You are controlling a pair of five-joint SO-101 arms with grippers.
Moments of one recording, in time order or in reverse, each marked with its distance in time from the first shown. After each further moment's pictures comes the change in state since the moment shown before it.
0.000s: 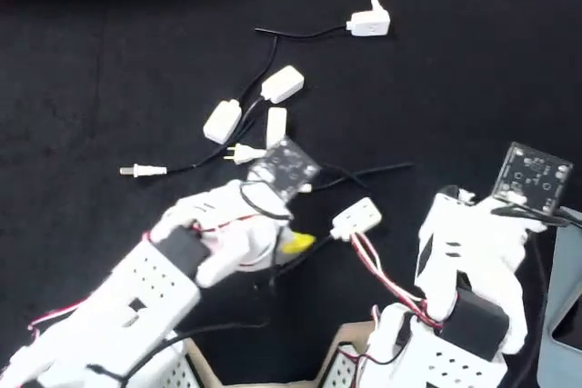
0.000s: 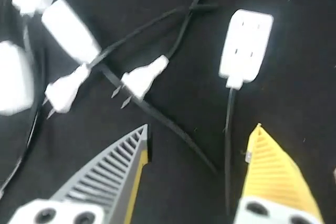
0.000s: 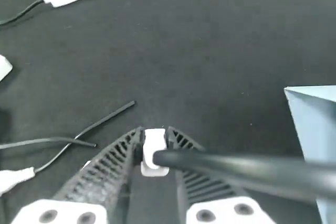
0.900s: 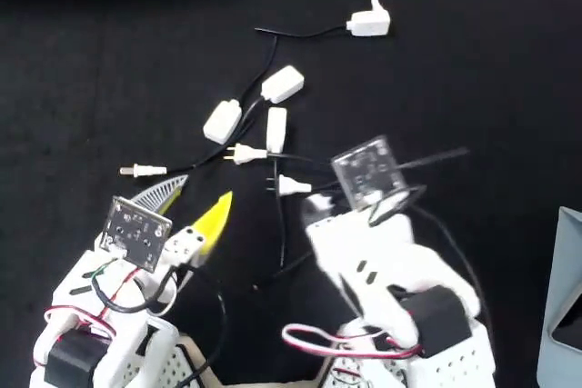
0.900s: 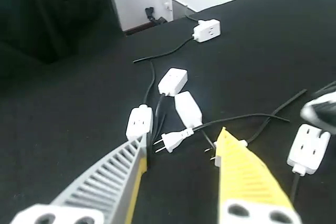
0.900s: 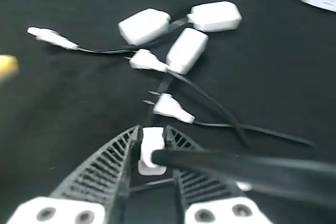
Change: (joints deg) left arm -19.4 -54.2 7.1 20.9 0.1; right arm -46.7 0.5 0.4 2.1 0.5
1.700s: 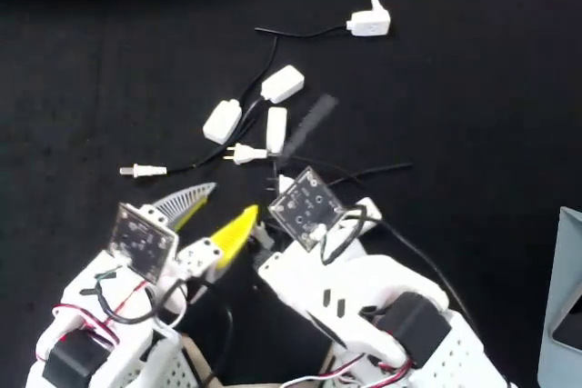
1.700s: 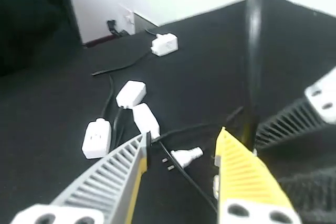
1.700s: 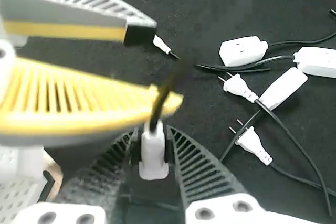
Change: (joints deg) left arm 10.6 -1.9 0.0 -1.6 4.9; right arm -26.4 0.0 3.6 -8.3 -0.1
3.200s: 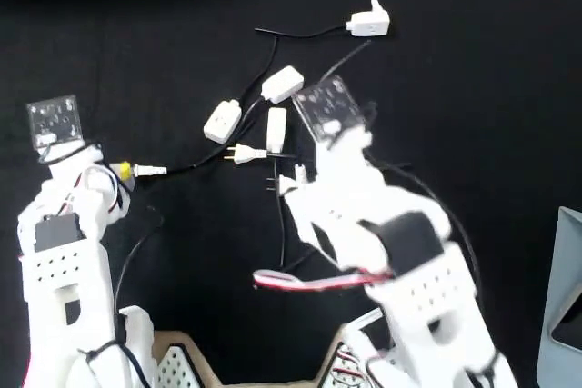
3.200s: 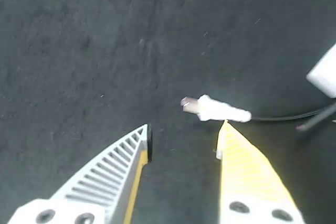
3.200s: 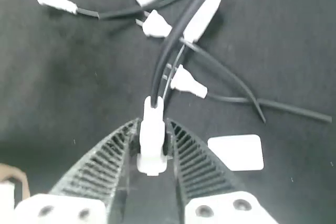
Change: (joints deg) left arm -48.5 51.6 -4.1 -18.9 0.8; right arm 19.6 25.6 -21.0 11.0 -3.1
